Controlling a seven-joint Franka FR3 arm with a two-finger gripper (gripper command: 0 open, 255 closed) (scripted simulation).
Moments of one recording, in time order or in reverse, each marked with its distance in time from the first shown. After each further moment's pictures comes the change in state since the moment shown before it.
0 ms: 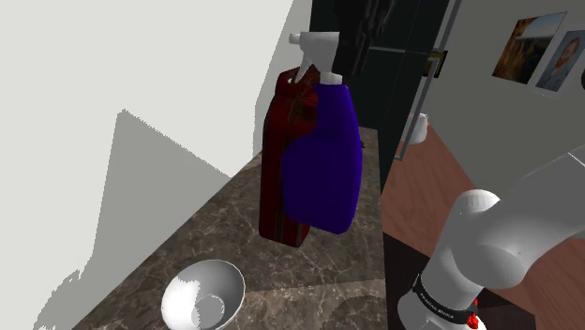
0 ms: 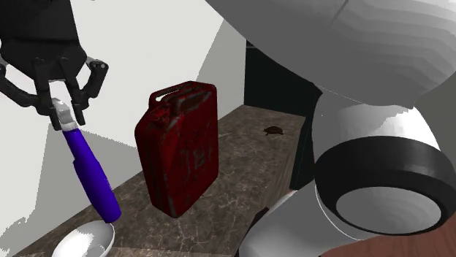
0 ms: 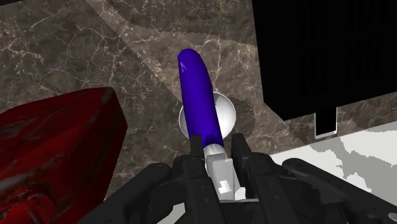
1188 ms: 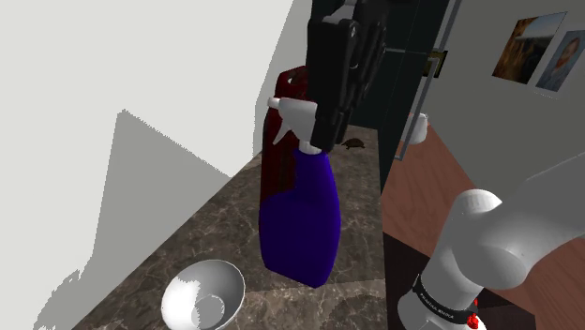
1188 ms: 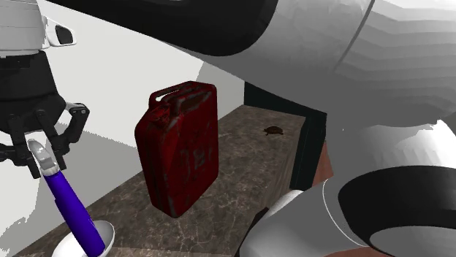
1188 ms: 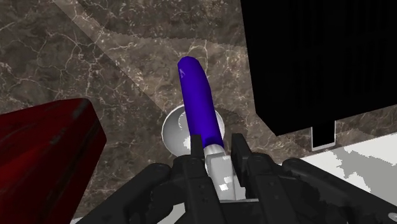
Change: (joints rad) arm 0.026 -0.063 0.074 -0.202 0.041 0.164 0.054
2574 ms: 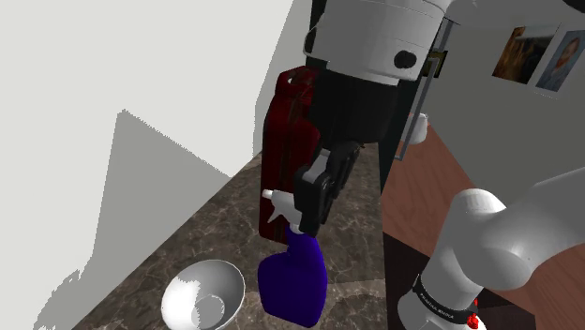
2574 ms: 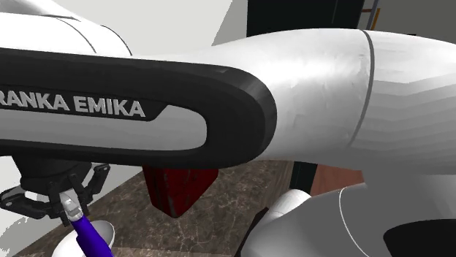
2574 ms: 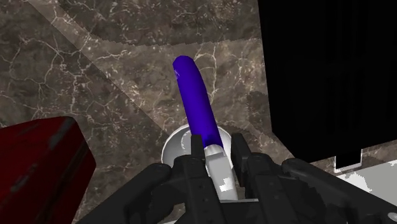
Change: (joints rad) arm 0.046 -0.138 0.016 -0.384 0.064 0.249 -0.056
